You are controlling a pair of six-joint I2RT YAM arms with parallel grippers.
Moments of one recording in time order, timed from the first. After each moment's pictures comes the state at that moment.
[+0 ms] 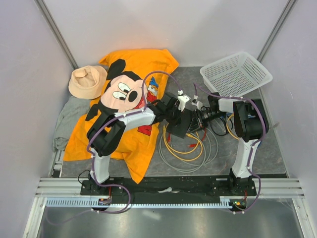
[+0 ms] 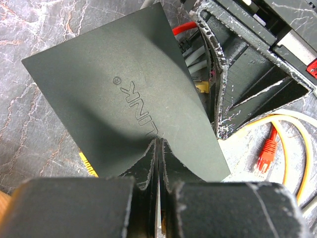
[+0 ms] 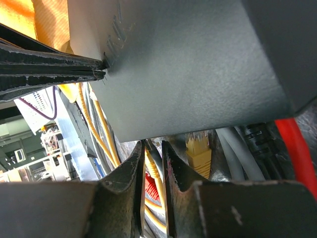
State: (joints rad) left arm -0.77 1.97 1.33 -0.14 0.21 -0.04; right arm 0.13 2.04 1.18 -0.66 -0.95 -0.19
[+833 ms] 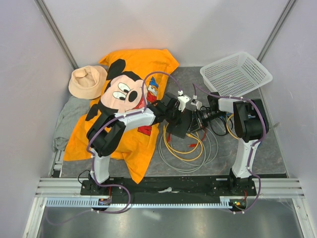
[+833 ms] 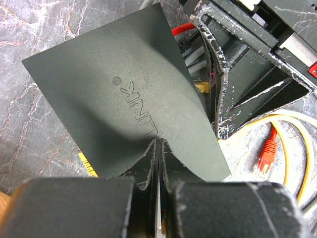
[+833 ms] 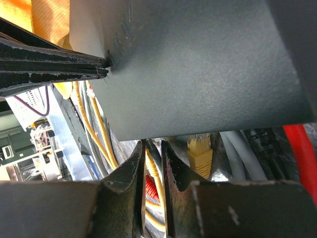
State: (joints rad) left arm -0.78 1.97 1.32 -0.13 0.21 -0.04; right arm 0.13 2.04 1.19 -0.68 -0.93 -0.24
